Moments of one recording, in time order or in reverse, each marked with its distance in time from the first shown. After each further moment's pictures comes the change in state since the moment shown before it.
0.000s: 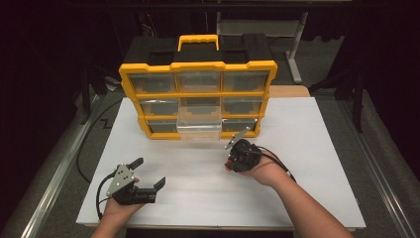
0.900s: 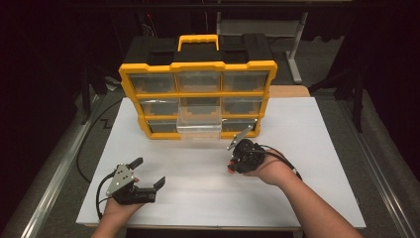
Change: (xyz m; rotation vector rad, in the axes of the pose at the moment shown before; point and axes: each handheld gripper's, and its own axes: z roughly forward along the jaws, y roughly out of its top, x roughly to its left) left arm 0.001 0.000 0.000 -0.005 0.002 -0.004; right arm 0.004 0.001 -0.022 0.037 0.033 -0.045
